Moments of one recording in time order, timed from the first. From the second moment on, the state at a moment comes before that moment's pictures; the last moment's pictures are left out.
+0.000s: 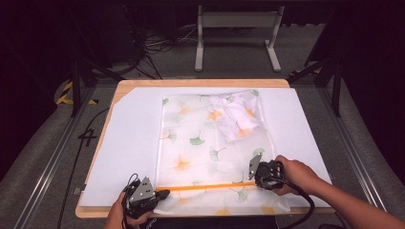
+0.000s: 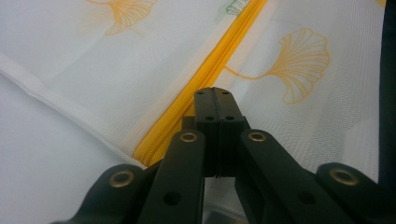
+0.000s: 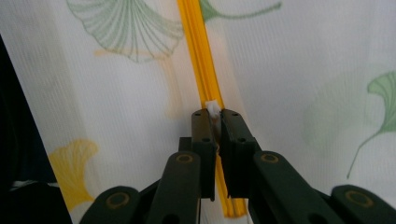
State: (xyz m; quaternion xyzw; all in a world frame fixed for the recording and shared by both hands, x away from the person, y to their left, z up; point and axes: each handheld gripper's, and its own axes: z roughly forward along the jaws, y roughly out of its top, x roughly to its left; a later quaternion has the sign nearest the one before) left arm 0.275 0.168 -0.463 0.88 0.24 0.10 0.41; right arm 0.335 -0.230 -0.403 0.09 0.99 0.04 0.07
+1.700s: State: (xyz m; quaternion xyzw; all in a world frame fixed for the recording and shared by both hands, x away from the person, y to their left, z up) left arm 0.276 0.170 -0.464 0.87 0.24 0.09 0.41; right arm 0.339 -0.240 -0.383 0.11 0.99 0.02 0.08
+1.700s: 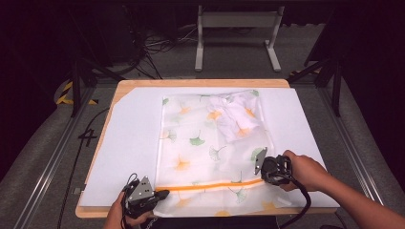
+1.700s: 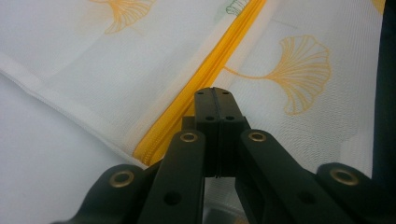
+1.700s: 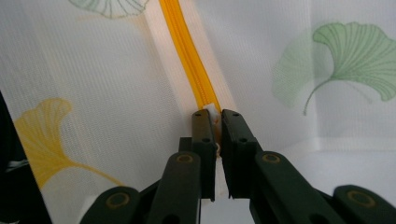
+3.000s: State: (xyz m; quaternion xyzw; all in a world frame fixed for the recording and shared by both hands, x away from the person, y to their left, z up) left arm 0.275 0.181 -0.458 0.86 0.25 0.10 0.42; right arm 0.335 -0.286 -0.384 0.16 0.97 0.13 0.08
